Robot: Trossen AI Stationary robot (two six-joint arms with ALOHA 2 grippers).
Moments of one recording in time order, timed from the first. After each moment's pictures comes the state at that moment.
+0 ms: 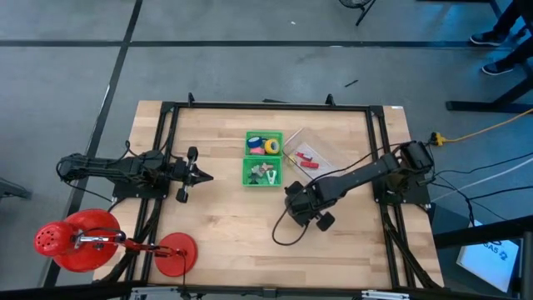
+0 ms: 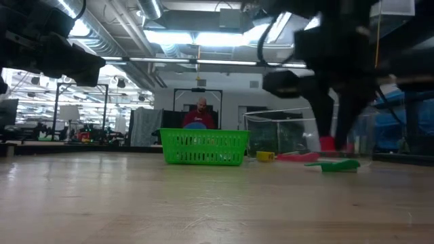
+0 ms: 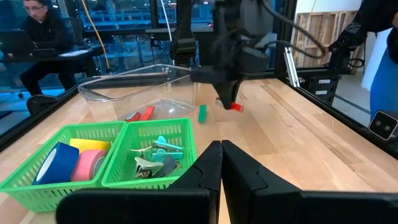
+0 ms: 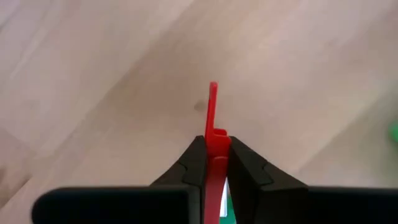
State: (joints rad) left arm -0.01 0.12 0.01 0.03 0.07 0.02; right arm 0.33 1.81 1.16 -0.77 0.01 -0.47
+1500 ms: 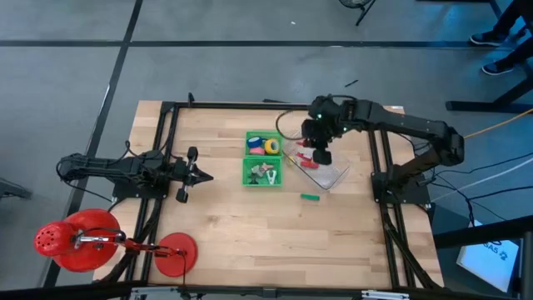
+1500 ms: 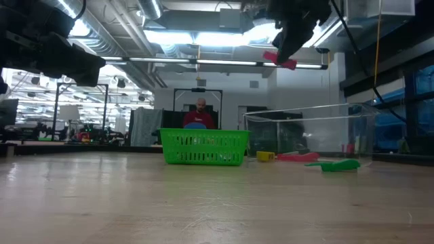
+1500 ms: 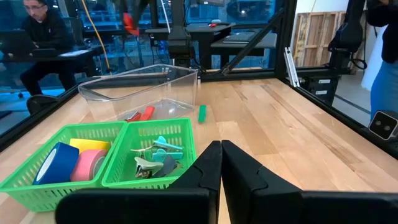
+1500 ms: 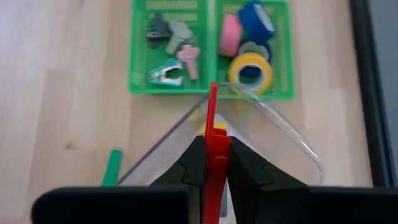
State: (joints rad) left arm -0.01 0.12 0.01 0.03 0.07 0.02; right arm -0.27 1.44 1.37 -0.97 -0.13 -0.28
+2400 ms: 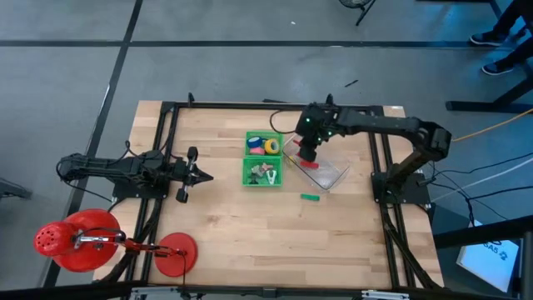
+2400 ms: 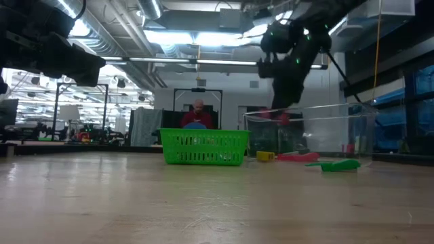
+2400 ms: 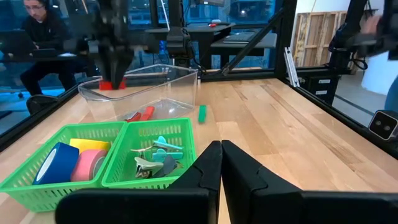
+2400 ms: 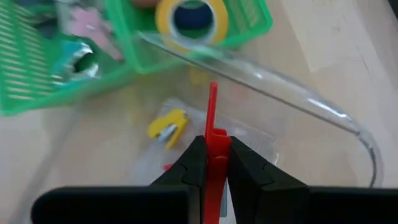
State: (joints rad) left arm -0.01 0.12 0.01 0.03 0.07 0.02; right arm -0.41 1.58 1.10 -0.62 -0.12 -0.05
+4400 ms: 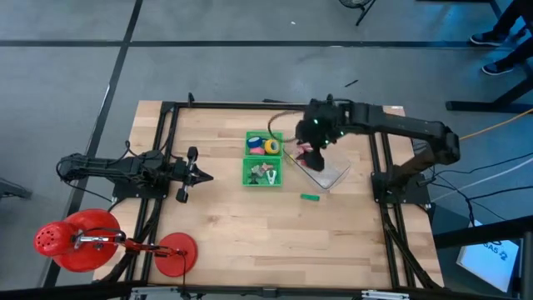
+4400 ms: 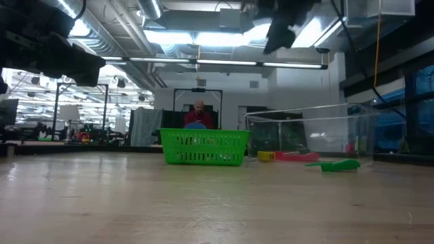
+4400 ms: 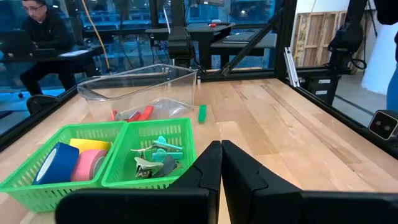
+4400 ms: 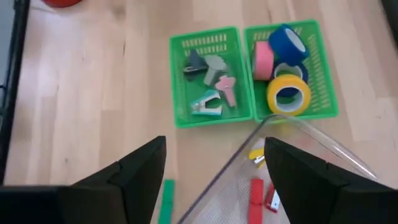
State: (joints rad) left arm -0.01 0.12 0.01 0.03 0.07 0.02; right arm -0.21 1.50 1.47 -0.97 -0.20 -0.04
